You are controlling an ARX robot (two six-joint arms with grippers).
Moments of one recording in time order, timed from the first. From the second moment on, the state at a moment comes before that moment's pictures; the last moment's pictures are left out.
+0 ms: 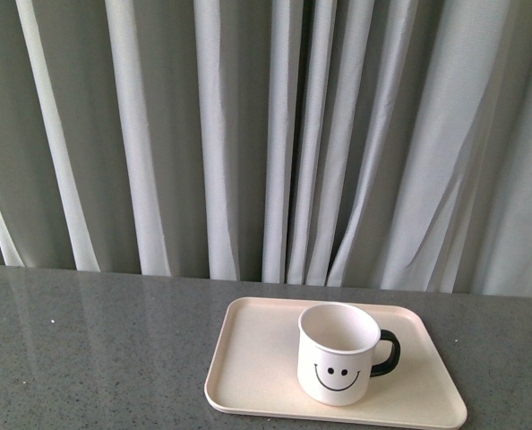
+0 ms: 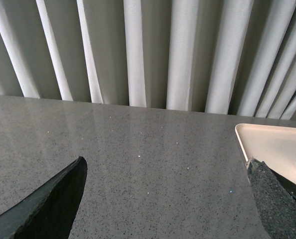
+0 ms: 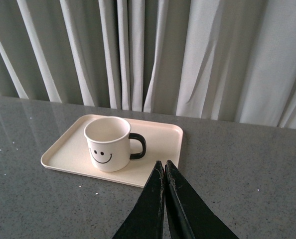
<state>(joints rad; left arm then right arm) 0.00 0.02 0.01 0.00 0.00 0.00 0.00 0.21 0.02 0.22 0.00 -0.01</state>
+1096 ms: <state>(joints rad) 0.00 0.02 0.01 0.00 0.00 0.00 0.00 0.01 0.02 0.00 0.00 -0.01</state>
